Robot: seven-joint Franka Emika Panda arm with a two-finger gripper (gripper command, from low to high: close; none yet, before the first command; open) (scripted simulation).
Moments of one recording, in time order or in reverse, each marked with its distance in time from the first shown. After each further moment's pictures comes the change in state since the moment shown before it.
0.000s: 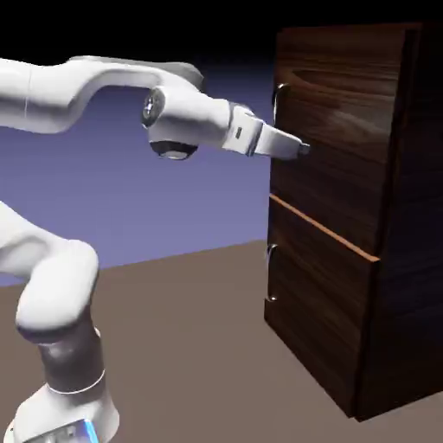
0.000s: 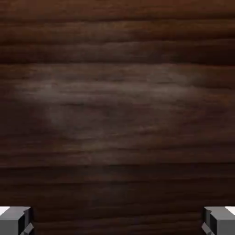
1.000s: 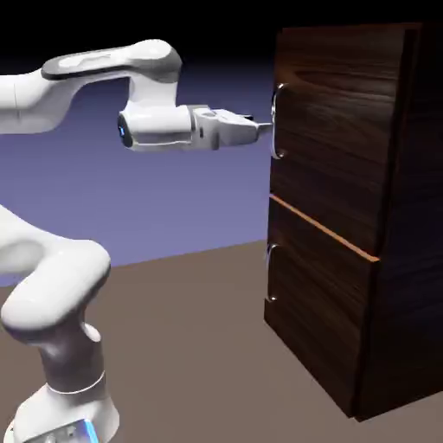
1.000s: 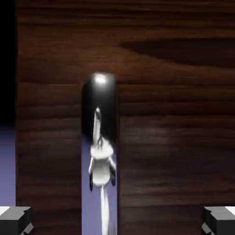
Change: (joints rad) arm -0.274 -0.174 0.365 0.206 1.250 0.044 -0.945
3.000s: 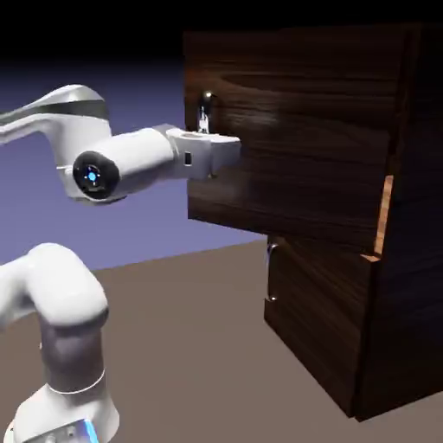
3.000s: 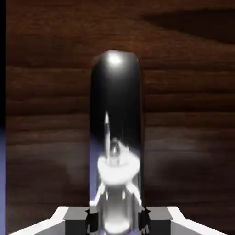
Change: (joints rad) arm 0.747 -0.599 -1.121 -0.616 -1.757 -0.633 0.857
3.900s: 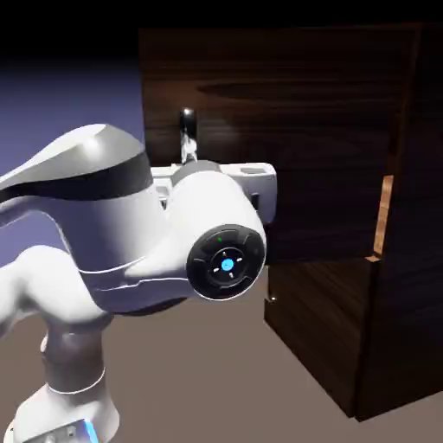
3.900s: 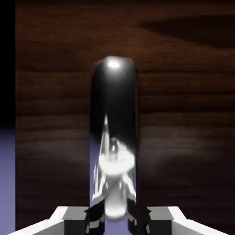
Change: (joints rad) arm 0.339 0.107 -0.780 0.713 -0.584 -1.090 0.030
